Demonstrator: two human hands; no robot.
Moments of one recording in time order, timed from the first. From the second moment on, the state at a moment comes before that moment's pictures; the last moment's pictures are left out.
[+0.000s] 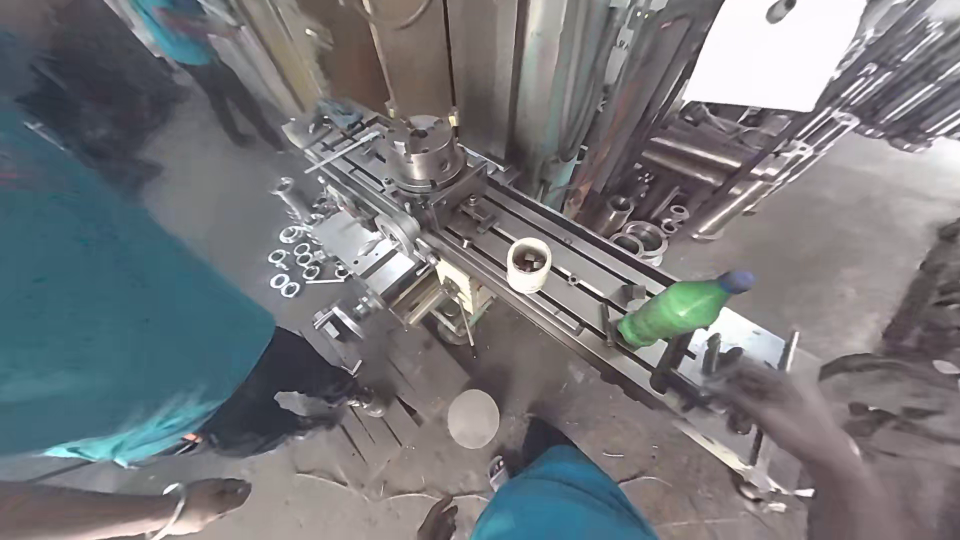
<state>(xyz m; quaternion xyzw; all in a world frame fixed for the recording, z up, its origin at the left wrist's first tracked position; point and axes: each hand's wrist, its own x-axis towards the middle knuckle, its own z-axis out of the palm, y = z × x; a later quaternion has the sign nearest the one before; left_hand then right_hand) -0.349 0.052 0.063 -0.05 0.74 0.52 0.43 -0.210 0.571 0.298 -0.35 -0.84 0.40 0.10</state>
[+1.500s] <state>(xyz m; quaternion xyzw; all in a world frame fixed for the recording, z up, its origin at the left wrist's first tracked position) -0.564 0.055 0.077 0.10 0.80 0.42 0.41 -0.728 0.478 0.198 -0.36 -0.90 0.26 0.02</state>
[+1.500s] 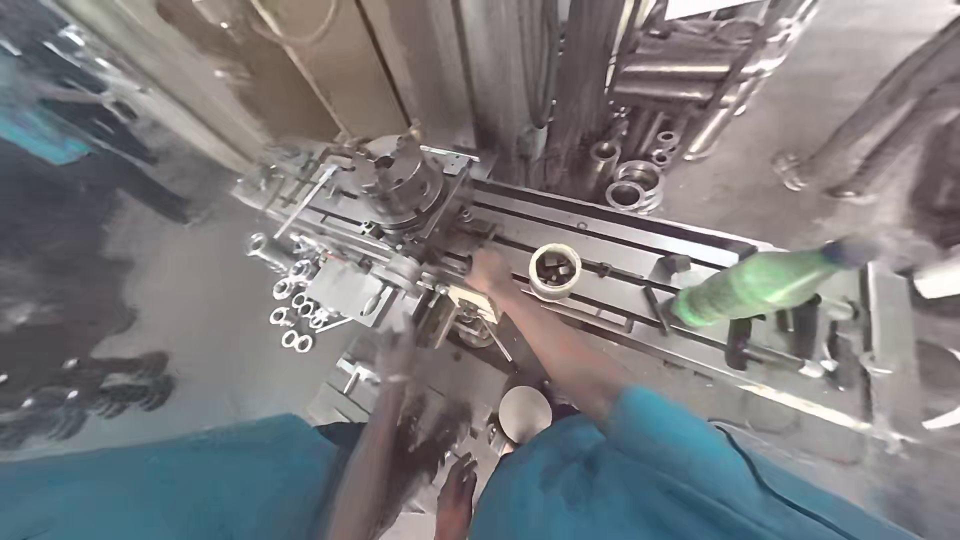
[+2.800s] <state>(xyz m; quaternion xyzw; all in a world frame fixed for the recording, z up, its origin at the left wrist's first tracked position) -0.641 0.266 0.297 0.22 0.81 0.31 0.44 -0.461 0.489 0.217 -0.40 -0.79 0.30 0.36</state>
